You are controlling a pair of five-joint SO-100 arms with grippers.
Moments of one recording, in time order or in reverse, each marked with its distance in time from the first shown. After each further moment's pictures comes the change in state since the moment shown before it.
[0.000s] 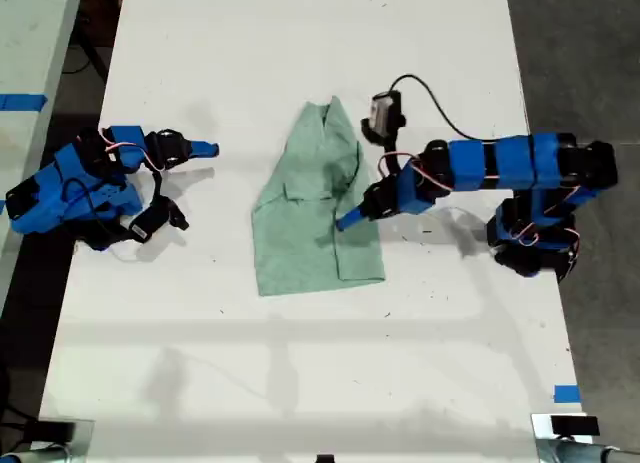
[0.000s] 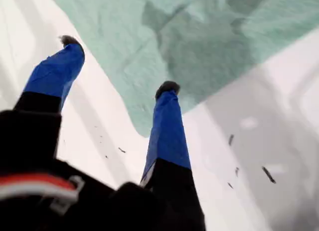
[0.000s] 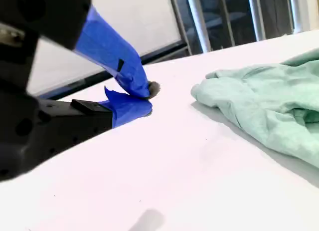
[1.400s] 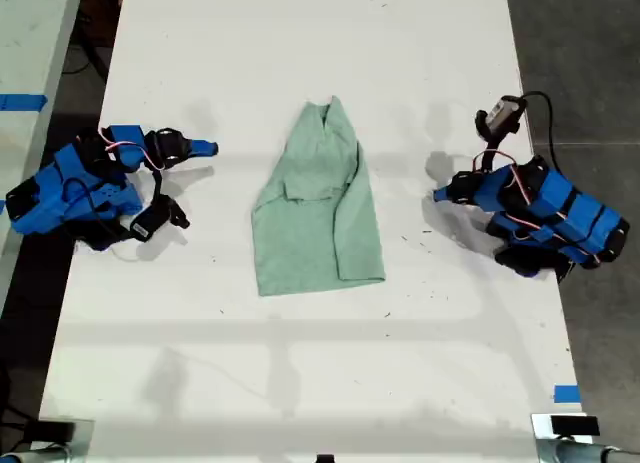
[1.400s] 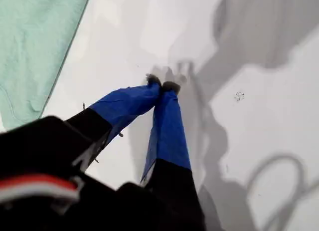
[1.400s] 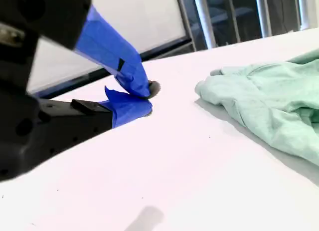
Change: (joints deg) arm 0 -1.0 0.0 0.0 0.4 -0.8; arm 1 27.1 85.6 67.9 10.1 -10.5
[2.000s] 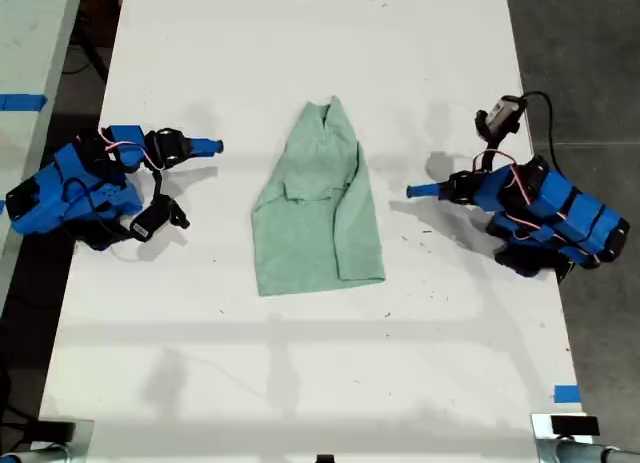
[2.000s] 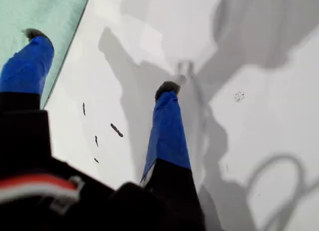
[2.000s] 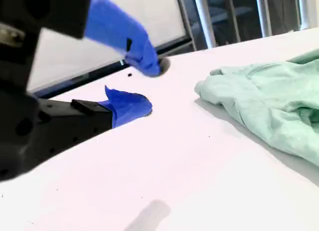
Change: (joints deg) arm 0 0.1 0.0 0.0 0.1 -0.2; arm 1 0.0 0.0 0.0 0.0 0.0
